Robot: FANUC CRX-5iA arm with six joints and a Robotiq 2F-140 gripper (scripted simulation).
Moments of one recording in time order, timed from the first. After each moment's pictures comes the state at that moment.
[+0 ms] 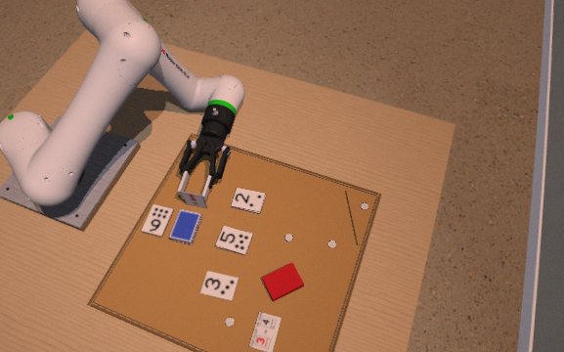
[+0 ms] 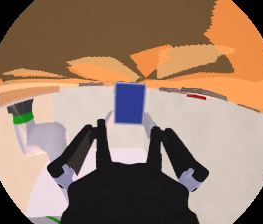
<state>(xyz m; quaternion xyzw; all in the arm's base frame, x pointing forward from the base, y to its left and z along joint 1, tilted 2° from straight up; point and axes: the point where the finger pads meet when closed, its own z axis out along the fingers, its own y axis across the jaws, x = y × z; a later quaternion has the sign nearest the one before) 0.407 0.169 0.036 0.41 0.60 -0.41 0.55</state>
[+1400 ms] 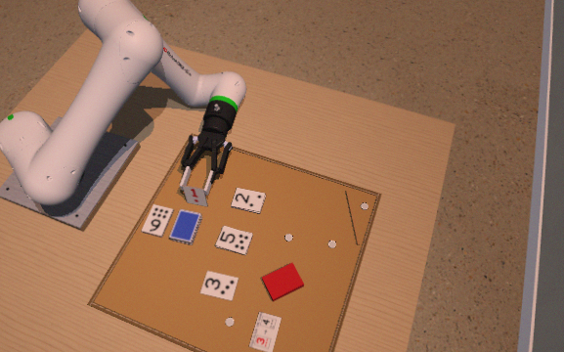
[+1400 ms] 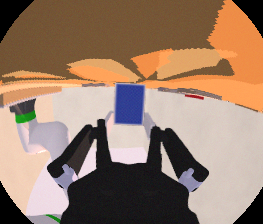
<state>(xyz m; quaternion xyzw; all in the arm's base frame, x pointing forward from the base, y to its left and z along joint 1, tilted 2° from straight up) 0.401 0.185 0.035 0.41 0.60 -0.41 0.55</state>
